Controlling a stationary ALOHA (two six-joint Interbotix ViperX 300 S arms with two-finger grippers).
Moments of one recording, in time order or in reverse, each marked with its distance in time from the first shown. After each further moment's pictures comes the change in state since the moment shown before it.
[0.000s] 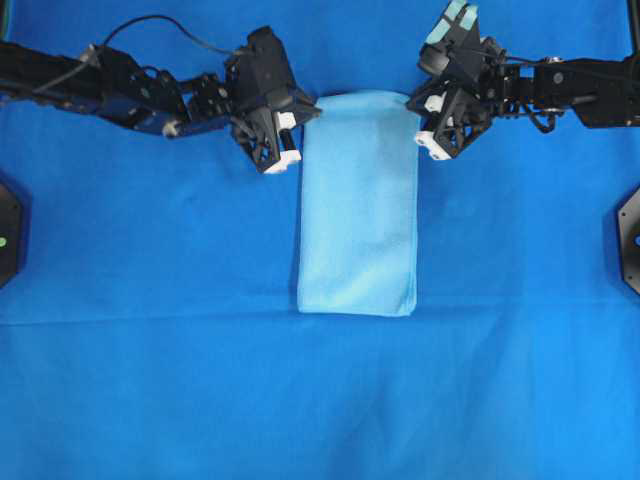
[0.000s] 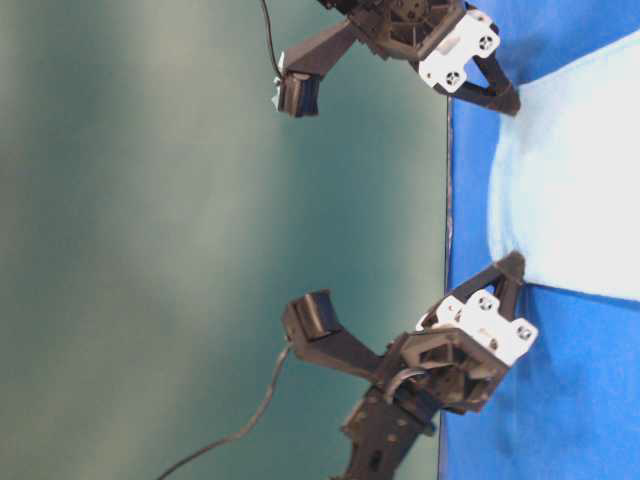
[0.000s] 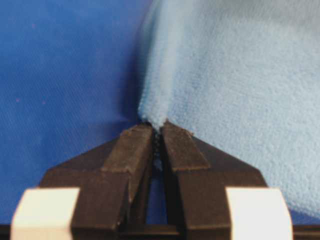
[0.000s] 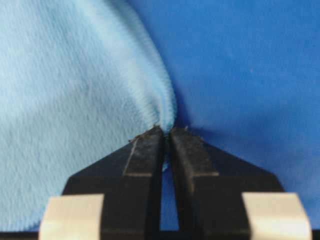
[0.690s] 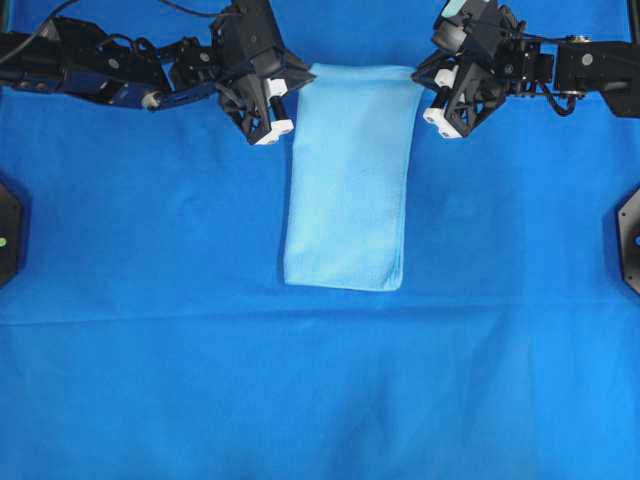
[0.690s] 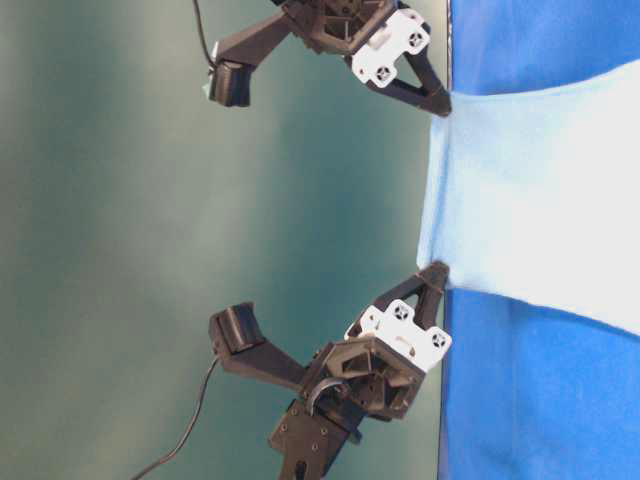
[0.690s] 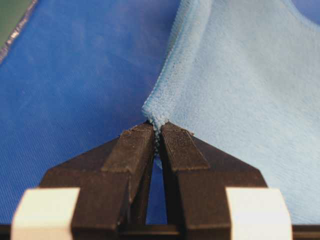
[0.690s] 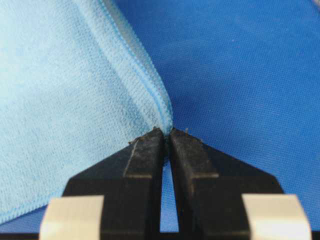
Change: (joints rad) left arm 0.037 -0.141 0.014 0.000 0.051 0.055; right arm -0.012 -0.147 -0.020 -0.006 0.080 -0.043
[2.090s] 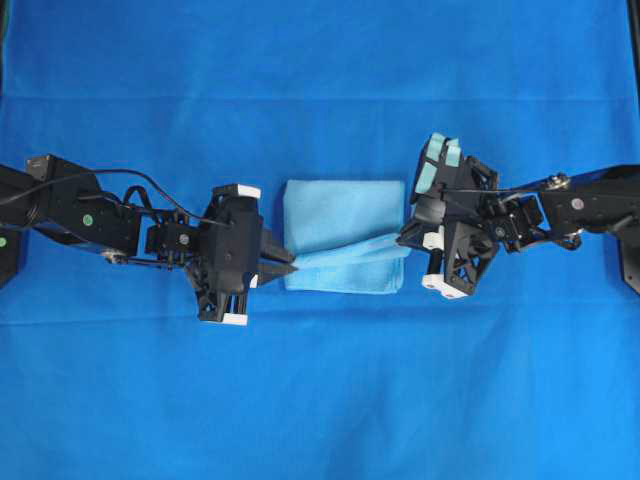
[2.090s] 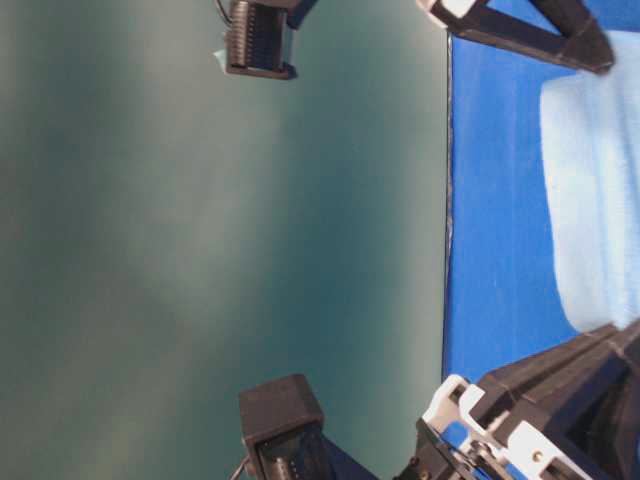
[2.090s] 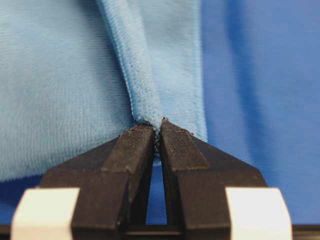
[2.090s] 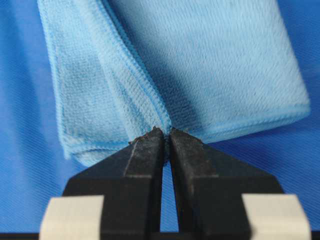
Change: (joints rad) left arm -0.511 -0.048 0.178 -0.006 -0.026 -0.075; right arm 0.541 -0.006 0.074 0.064 0.060 0.278
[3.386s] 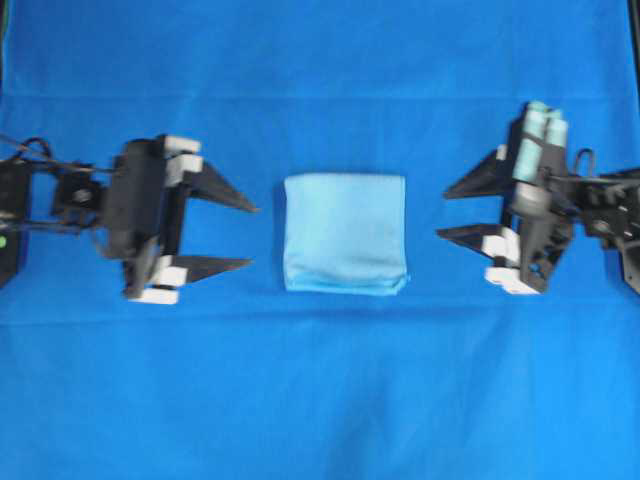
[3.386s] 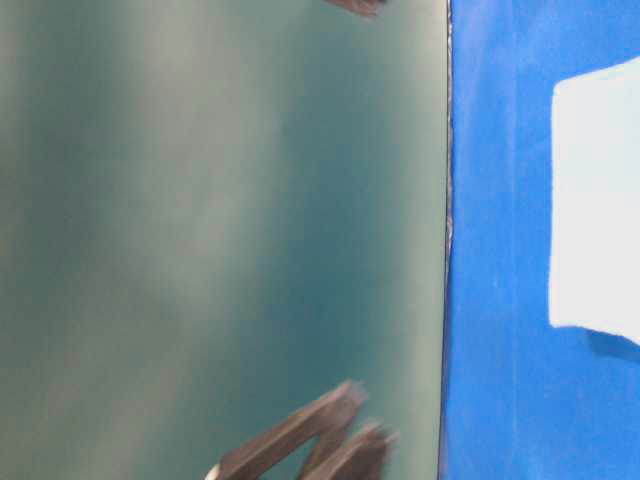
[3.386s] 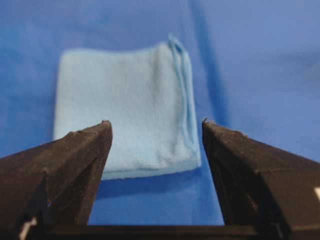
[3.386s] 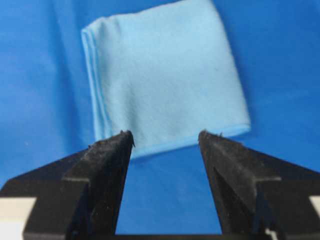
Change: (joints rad) left arm 0.031 -0.552 0.124 0.000 0.212 0.040; right arm 0.120 -0.480 0.018 -0.058 0.293 -0.008
